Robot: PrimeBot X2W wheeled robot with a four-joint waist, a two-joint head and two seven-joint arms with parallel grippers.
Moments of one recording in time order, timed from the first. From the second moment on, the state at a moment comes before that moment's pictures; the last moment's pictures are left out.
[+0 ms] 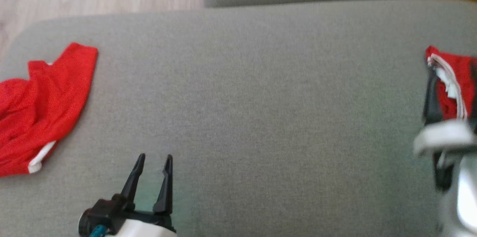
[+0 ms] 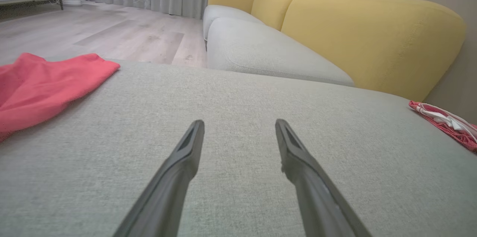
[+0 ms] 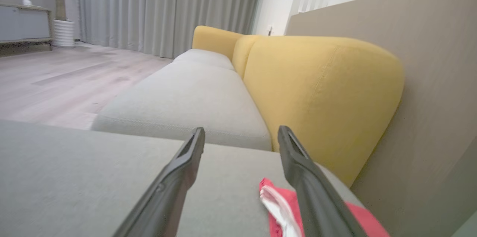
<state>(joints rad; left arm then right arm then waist) 0.04 0.08 -0.21 0.24 -0.27 -0.13 -0.25 -0.29 -0.08 -0.28 0.30 -0.24 0.12 -0.21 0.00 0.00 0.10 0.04</state>
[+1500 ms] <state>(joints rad) 0.11 0.06 -0.14 0.32 -0.24 -0.13 -0.25 0.15 -0.04 0.01 0.25 0.06 0.12 -0.25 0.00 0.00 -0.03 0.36</state>
